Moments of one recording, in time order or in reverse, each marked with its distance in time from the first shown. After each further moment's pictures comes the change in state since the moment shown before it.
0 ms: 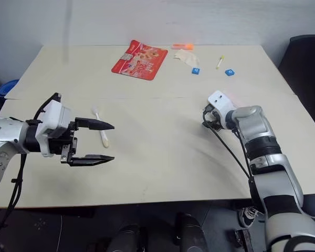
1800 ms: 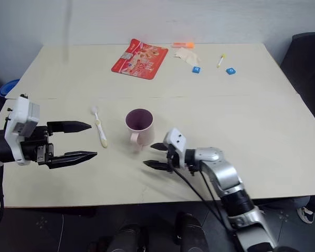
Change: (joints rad) left arm 0.202 0.054 0.307 -0.097 -0.187 0.279 0.163; right arm 0.537 0.170 0.028 -0.816 0.367 0.004 0.175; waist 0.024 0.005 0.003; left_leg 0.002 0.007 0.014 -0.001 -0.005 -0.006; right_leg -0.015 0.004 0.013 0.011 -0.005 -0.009
